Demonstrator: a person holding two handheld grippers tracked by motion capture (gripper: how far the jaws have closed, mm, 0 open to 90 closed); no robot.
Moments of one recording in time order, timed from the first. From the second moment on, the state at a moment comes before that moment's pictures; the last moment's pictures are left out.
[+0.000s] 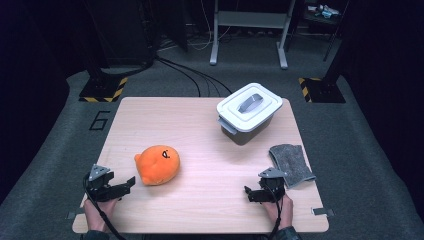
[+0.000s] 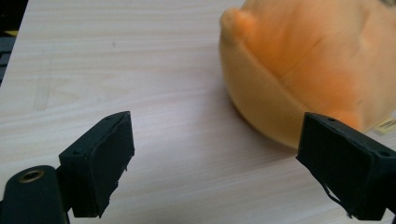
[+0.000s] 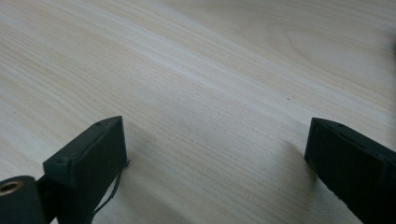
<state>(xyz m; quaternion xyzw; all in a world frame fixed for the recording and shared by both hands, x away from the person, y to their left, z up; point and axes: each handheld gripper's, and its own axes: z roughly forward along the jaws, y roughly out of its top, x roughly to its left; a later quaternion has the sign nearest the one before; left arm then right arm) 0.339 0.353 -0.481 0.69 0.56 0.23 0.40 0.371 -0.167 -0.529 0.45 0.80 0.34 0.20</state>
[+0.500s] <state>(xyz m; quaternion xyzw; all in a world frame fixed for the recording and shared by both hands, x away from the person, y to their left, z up) 0.361 0.317 -0.453 0.71 0.52 0.22 0.41 0.371 -0.167 -0.529 0.45 0.80 0.34 0.20</state>
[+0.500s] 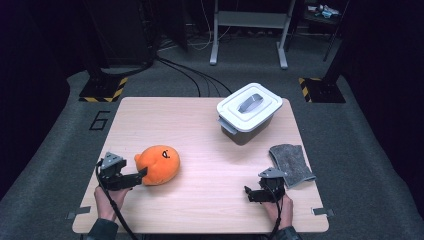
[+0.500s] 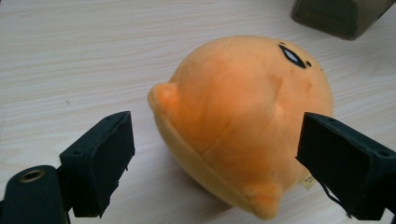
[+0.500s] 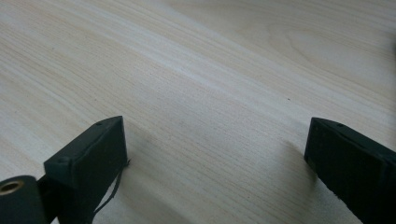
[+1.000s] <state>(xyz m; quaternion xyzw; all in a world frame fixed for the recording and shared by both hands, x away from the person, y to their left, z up) 0.385 0.299 -0.468 0.73 0.53 0.21 0.38 0.372 -0.167 -0.529 0.45 0.80 0.34 0.20</state>
